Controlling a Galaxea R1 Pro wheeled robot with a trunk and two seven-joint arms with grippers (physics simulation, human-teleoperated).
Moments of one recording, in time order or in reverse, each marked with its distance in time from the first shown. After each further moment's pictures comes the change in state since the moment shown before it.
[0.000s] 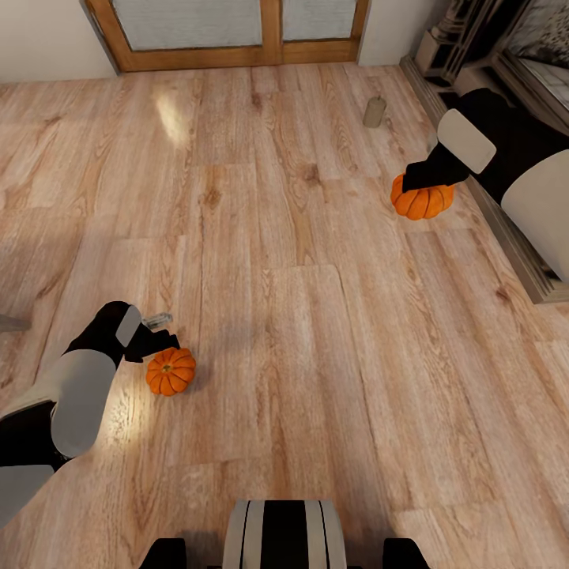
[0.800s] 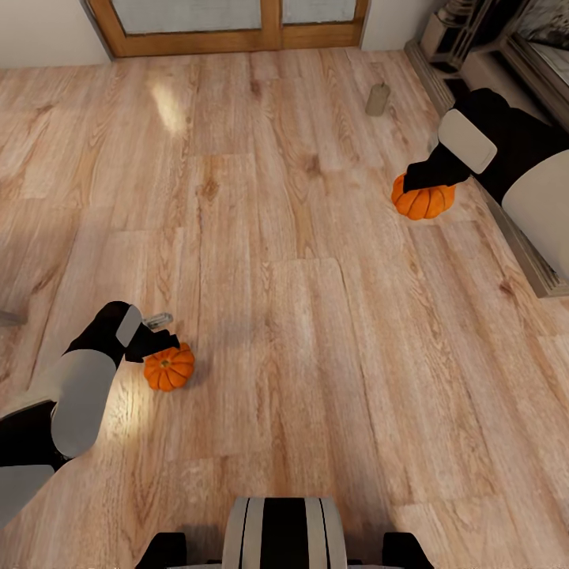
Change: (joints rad) left arm 0.000 -0.001 0.000 0.000 0.001 0.000 0.001; right arm 0.000 -0.002 0.000 0.000 0.004 0.002 0.001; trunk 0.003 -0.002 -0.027
